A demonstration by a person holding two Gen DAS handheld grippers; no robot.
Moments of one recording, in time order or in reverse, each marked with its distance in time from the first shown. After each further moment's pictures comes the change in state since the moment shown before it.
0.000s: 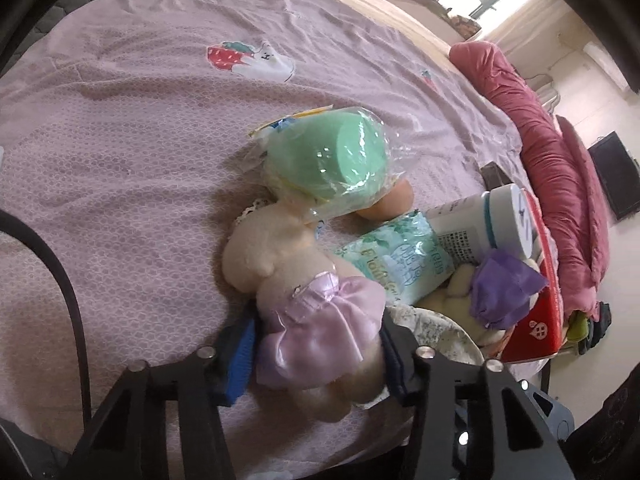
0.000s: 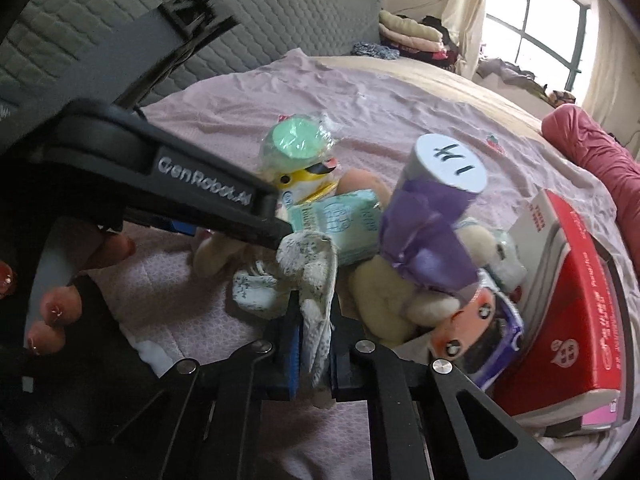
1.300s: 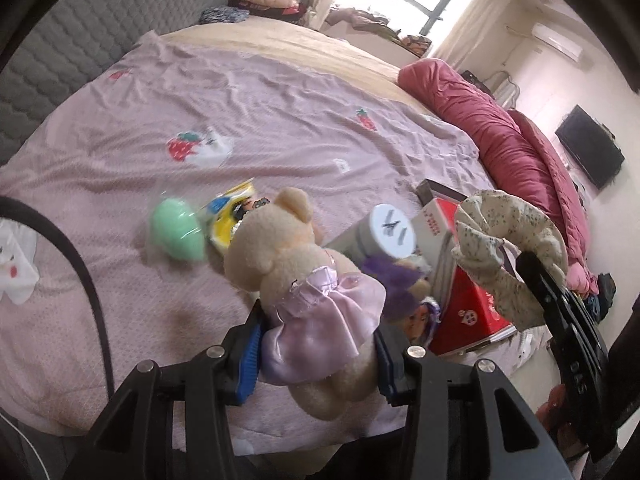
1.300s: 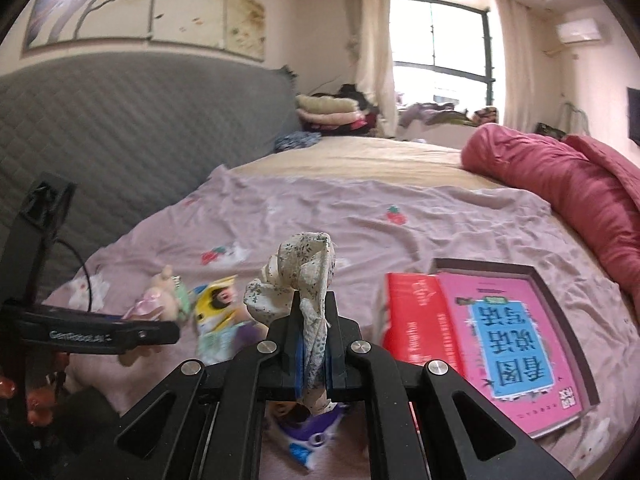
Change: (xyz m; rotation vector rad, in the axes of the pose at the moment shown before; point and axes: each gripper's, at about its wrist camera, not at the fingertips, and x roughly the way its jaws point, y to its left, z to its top) left arm -0.078 -0.071 -0.018 0.174 -0.171 -0.015; right arm -0.127 -0.099 0.010 0.255 -0.339 -0.153
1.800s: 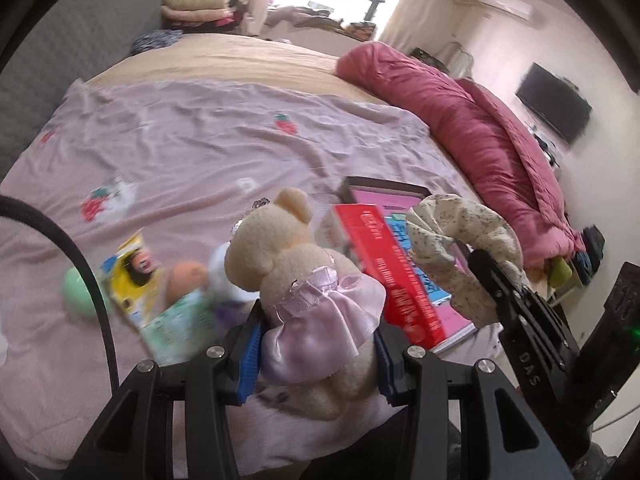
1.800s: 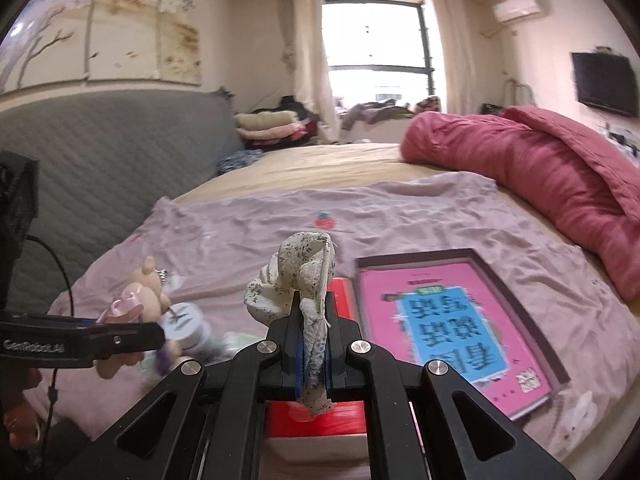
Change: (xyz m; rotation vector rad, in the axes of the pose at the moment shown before) left arm 0.019 -0.114 0.022 0.184 0.007 -0.064; right arm -0.014 -0.082 -0.007 0.168 -0.040 -0.163
